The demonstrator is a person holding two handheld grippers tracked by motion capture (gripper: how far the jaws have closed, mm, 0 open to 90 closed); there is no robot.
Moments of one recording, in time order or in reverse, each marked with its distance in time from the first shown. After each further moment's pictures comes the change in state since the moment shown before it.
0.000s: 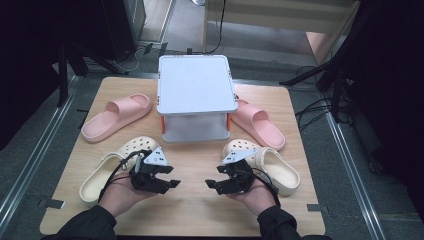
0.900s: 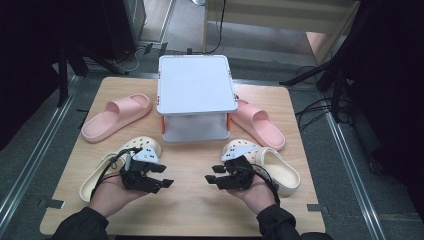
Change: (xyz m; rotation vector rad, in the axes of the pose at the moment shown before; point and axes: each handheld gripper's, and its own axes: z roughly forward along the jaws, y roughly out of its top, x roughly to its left) left arm 0.008 -0.007 -0.021 0.004 -0.025 -0.048; right arm 0.000 0.013 -0.006 -0.006 0.051 -0.033
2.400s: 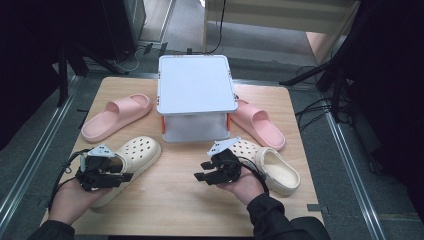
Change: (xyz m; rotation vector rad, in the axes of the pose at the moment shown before) left arm 0.053 -0.064 -0.046 0.024 0.188 -0.278; right arm 0.000 0.024 0.028 0.058 0.065 -0.059
